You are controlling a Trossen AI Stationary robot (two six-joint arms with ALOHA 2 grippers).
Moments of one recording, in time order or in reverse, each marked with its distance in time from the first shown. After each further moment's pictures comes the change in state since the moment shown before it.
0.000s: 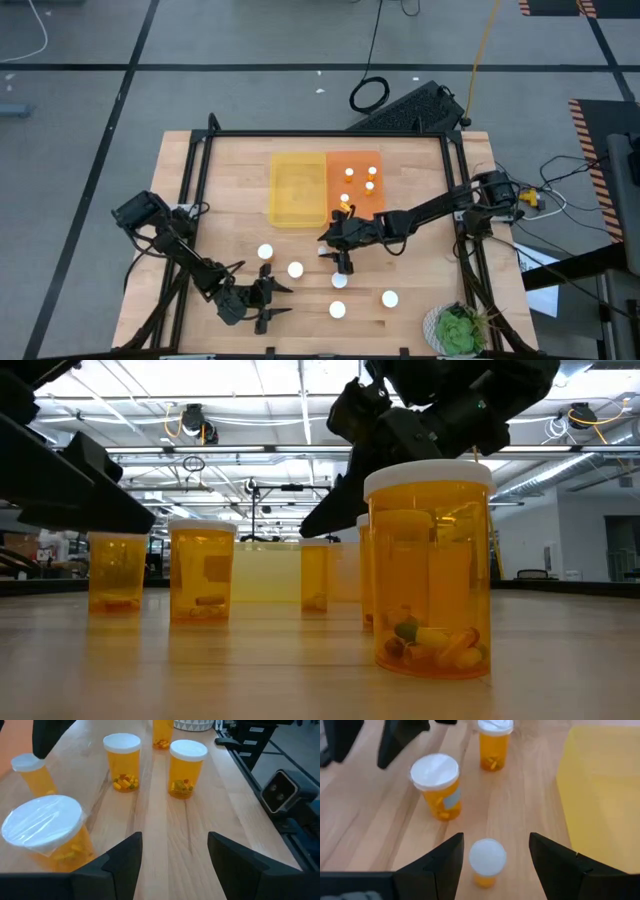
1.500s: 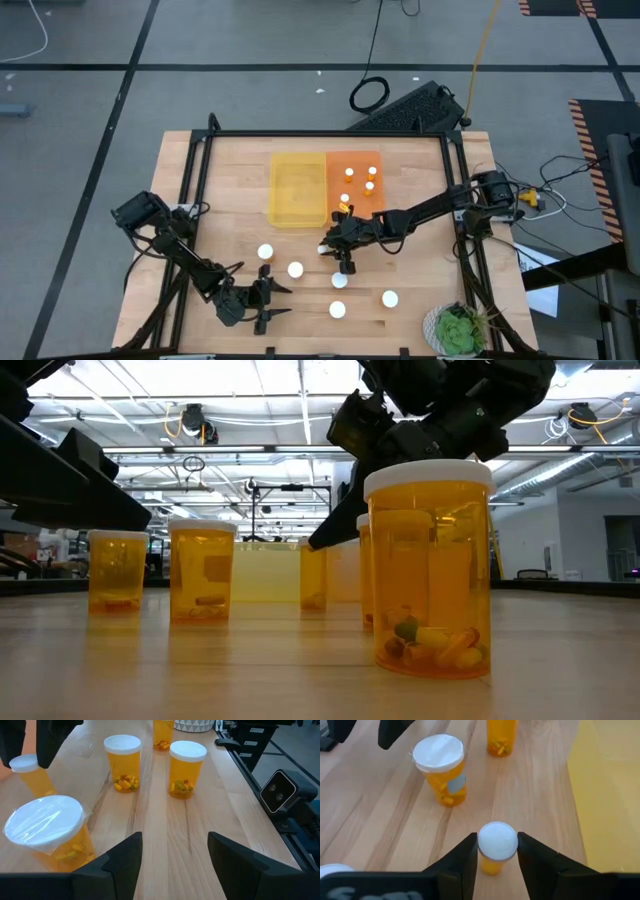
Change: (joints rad) left arm -0.010 0.000 0.000 0.000 -0.017 0.002; right arm -0.016 0.014 0.000 -0.031 -0.048 -0.012
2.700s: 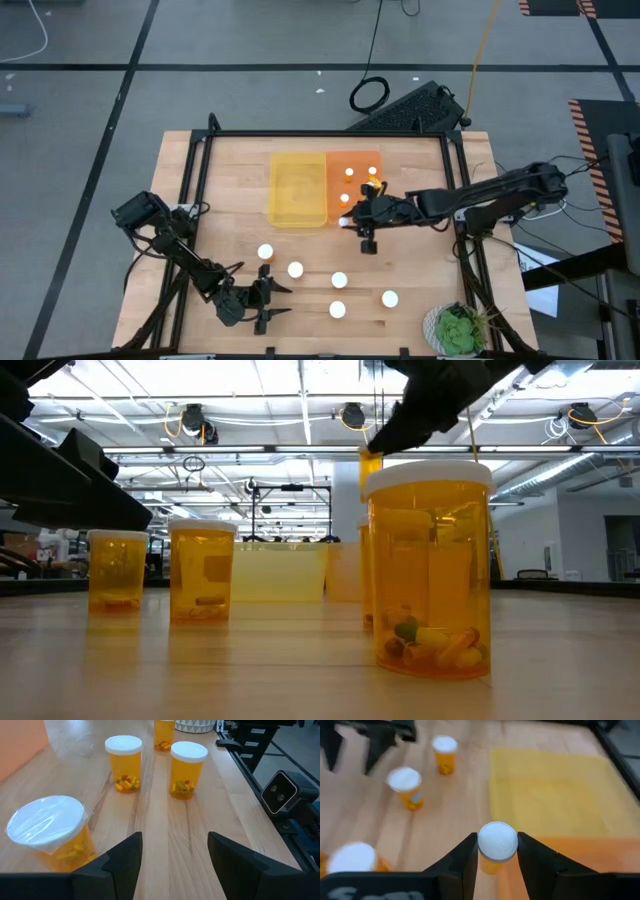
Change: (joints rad) left arm 0.000 0.000 0.000 0.000 -0.005 -0.004; right arm -0.018 -0.451 0.000 -0.460 0.215 -0.024
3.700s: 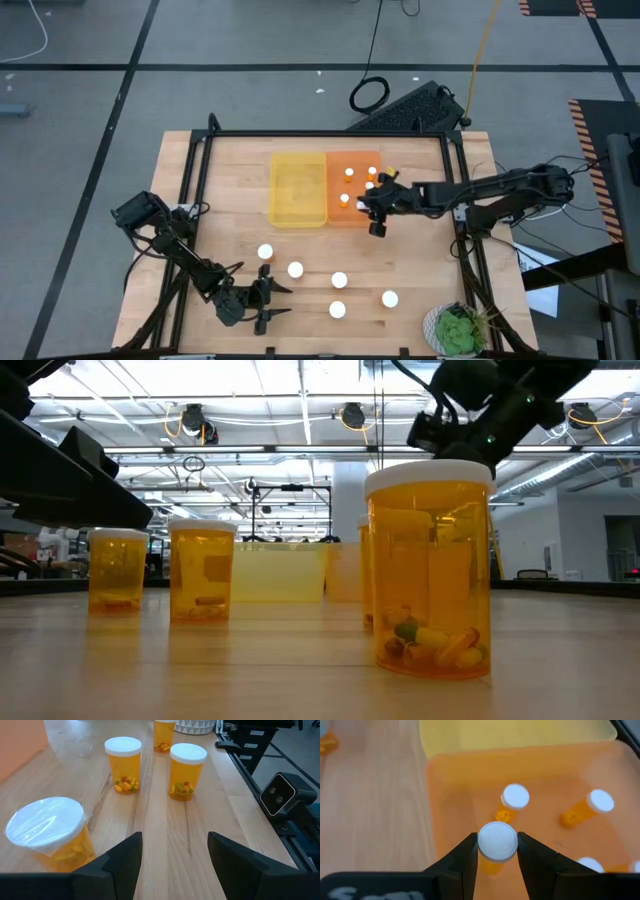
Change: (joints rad) left arm 0.000 0.000 0.000 0.008 0.000 0.000; right arm -0.187 -0.054 -0.251 0.070 -0.007 0.015
